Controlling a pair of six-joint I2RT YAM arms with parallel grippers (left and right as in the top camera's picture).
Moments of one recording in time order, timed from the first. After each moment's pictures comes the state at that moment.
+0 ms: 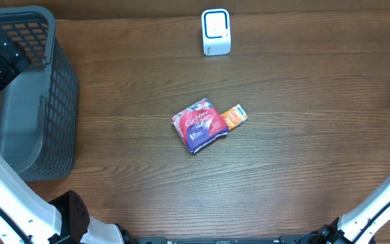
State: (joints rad) left arm 0.49 1.73 2.62 -1.69 0.10 -0.32; right arm -0.65 2.36 2.22 -1.08 0.15 0.68
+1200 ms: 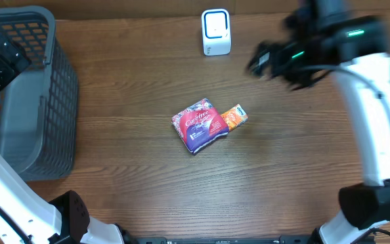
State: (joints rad) left arm 0.49 1.73 2.62 -1.69 0.10 -0.32; right arm 0.28 1.81 2.00 -1.38 -0.35 0.32
